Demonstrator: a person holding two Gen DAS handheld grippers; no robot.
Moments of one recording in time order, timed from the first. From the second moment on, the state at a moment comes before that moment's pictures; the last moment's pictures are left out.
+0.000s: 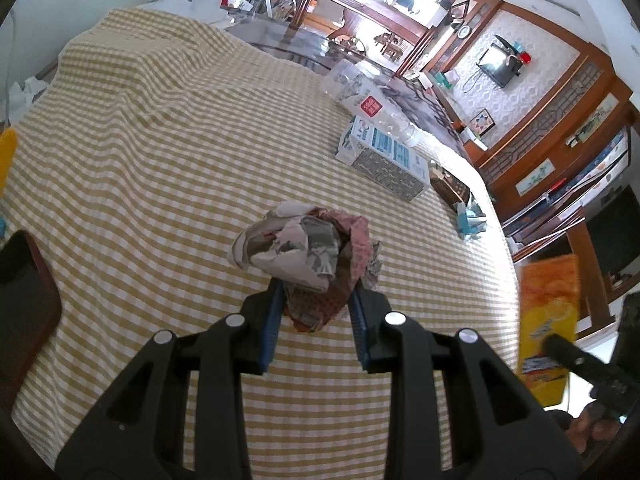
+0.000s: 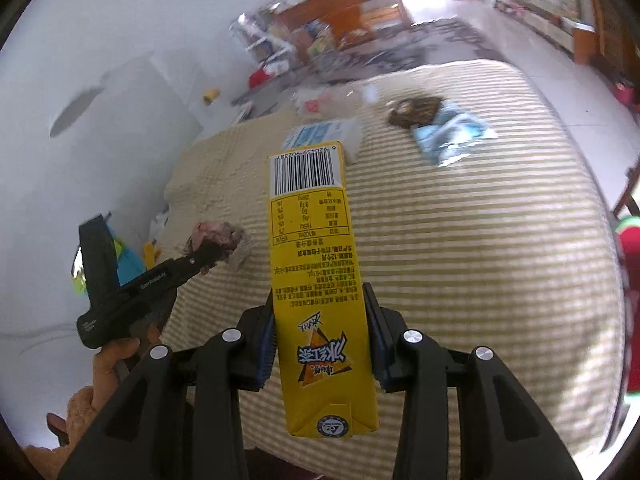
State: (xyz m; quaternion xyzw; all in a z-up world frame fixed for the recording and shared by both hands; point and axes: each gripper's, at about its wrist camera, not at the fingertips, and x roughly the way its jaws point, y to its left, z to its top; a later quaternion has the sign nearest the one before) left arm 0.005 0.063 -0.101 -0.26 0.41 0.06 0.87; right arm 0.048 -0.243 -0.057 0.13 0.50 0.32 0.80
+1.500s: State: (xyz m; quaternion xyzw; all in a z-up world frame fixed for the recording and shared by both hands) left arm 0.110 -0.284 -0.042 -0.13 0.48 -0.32 0.81; right arm 0.024 -0.545 -0.058 0.33 0.35 0.06 0.87
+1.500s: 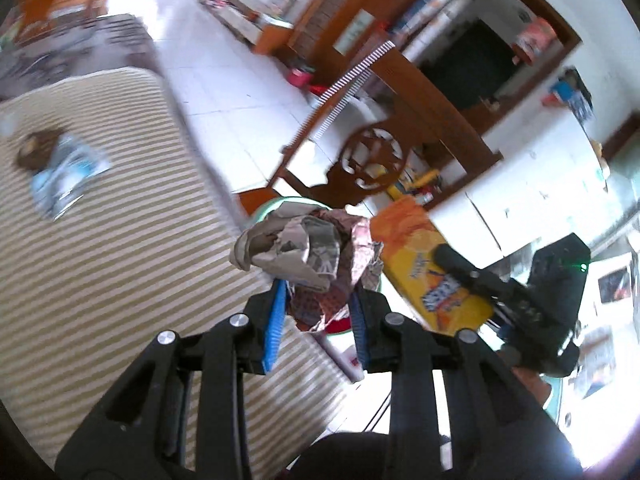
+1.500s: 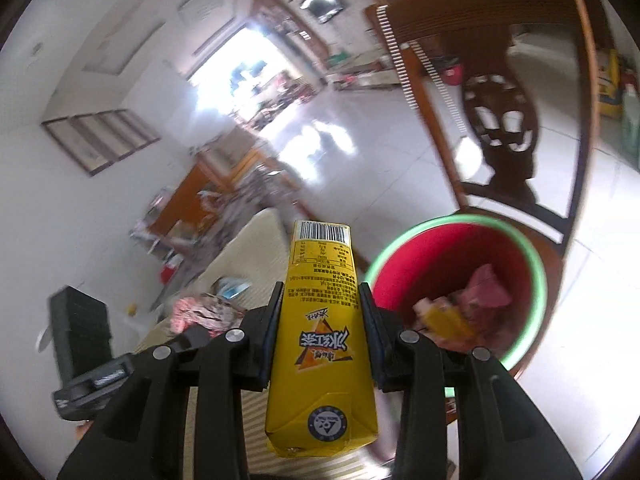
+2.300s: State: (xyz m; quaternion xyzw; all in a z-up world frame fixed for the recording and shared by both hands) left arm 0.169 -0.052 -0.097 -0.24 0.44 0.08 0.86; right arm 0.043 -0.383 -0.008 0.30 0.31 0.26 0.86
